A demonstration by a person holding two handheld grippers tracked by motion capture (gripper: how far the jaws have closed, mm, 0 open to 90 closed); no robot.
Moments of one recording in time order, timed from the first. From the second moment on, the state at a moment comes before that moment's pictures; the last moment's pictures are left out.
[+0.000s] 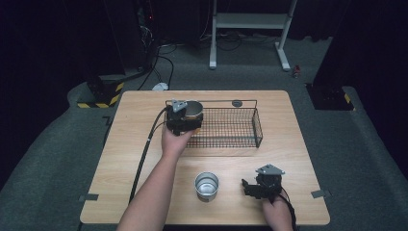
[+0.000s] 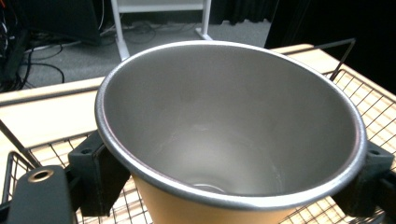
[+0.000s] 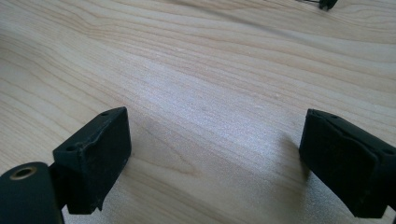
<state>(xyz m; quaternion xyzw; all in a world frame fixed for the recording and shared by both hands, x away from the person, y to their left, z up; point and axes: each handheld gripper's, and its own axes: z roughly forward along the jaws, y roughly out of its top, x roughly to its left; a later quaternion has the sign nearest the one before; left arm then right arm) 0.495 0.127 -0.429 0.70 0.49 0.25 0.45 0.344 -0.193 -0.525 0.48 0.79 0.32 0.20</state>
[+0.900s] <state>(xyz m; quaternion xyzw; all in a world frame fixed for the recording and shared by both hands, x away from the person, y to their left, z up) 0.504 0.126 -0.454 0.72 0.52 0.25 0.39 0.342 -0.192 -0.525 0.48 0.79 0.32 0.20</state>
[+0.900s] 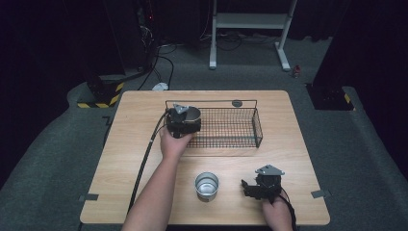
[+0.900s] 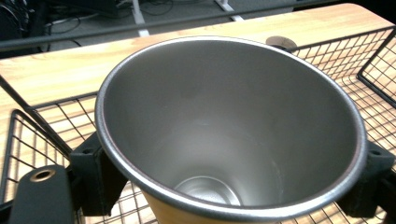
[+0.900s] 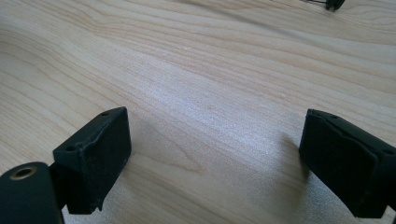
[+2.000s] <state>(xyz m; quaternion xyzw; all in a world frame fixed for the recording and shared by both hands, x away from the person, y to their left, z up) 0.509 0.130 -0.464 0.72 0.53 0.23 0.39 0.342 -0.193 -0.525 0.48 0.80 0.32 0.20</state>
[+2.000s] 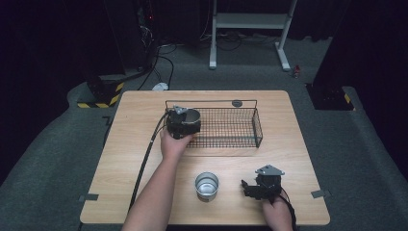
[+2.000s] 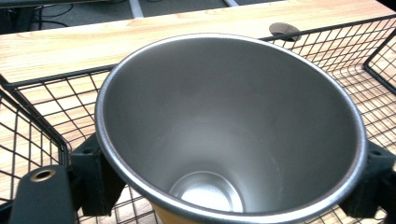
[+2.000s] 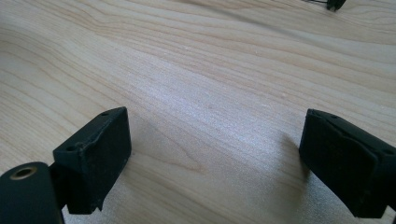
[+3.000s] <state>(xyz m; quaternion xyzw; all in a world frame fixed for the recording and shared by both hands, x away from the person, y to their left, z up) 0.505 0.131 -0.465 0.74 0.51 0.22 0.38 0.342 -0.193 -0.525 0.48 0.80 0.32 0.20</state>
